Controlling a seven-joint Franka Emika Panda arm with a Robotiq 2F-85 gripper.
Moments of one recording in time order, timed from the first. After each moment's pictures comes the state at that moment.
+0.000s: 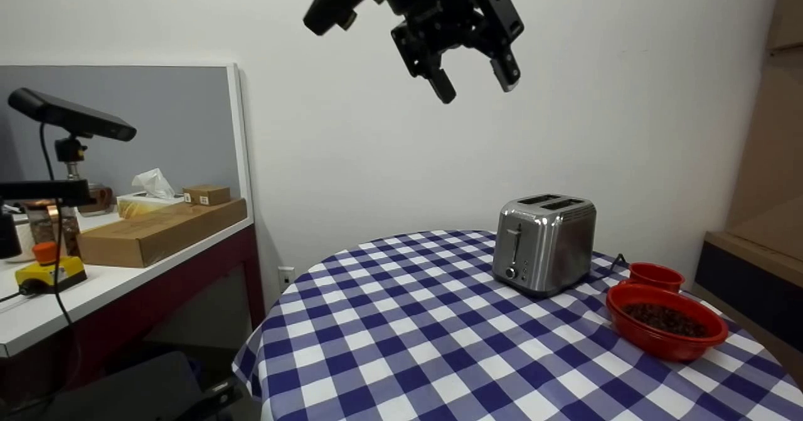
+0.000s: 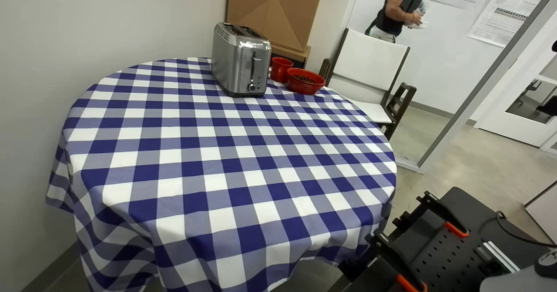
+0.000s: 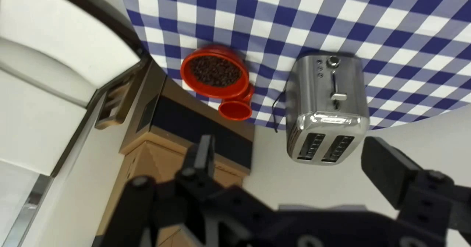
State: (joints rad) arm -0.21 -0.67 0.02 -2.74 -0.18 2.74 0.06
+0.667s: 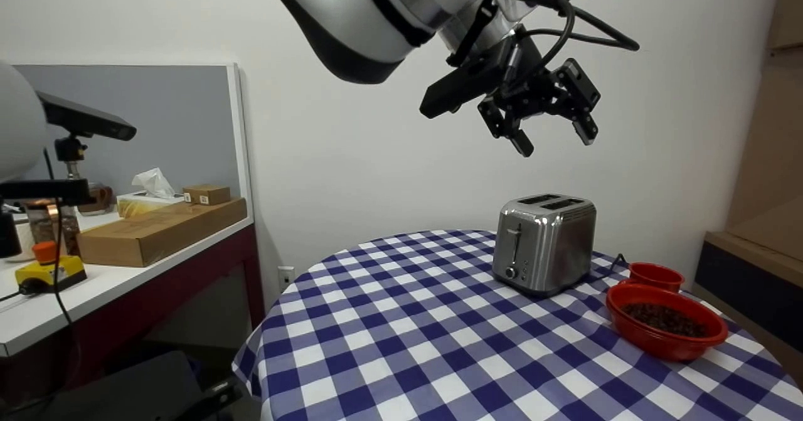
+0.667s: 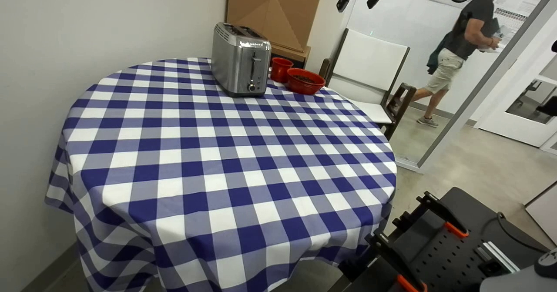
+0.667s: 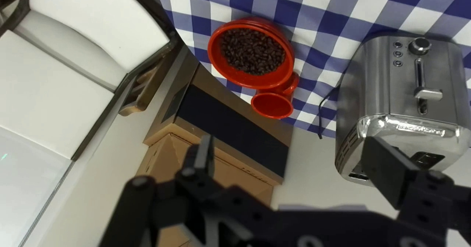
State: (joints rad) arm -0.83 -0.17 0.59 -2.42 -0.67 2.94 0.52
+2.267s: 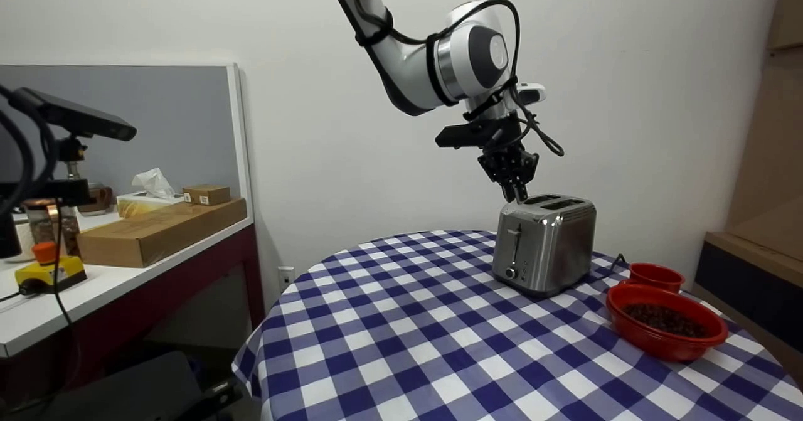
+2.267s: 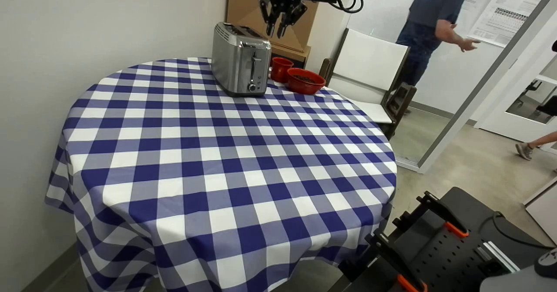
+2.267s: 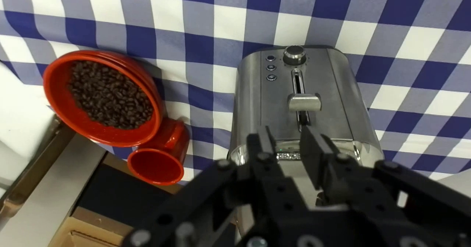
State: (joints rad) arm -0.01 0.42 0.03 -1.82 -0.36 2.57 0.49
